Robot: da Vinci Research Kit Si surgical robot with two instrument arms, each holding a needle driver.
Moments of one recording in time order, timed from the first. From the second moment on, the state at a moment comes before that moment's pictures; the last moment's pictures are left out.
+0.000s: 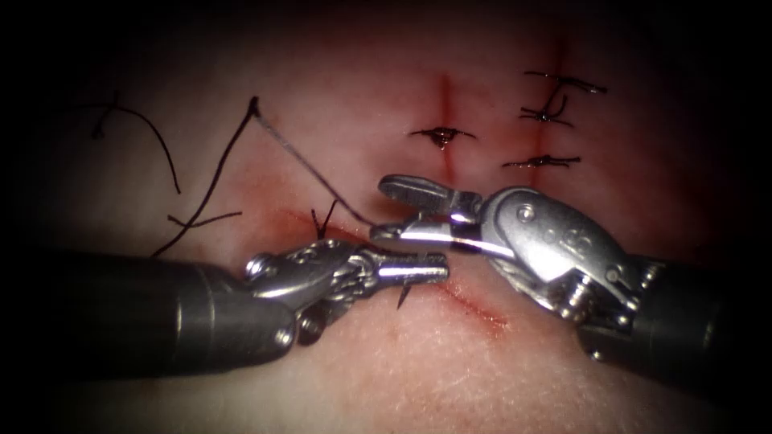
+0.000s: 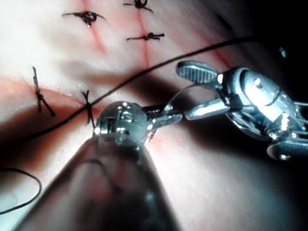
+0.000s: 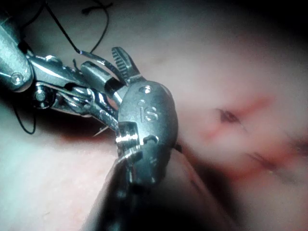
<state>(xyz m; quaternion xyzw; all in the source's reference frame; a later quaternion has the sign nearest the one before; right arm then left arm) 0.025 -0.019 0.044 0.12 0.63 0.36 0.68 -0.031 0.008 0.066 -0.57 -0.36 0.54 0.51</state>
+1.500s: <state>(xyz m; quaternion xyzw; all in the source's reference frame) 0.025 -0.019 0.043 -0.09 0.55 0.33 0.76 -0.030 0.007 0.066 -0.56 -0.35 0.54 0.52</state>
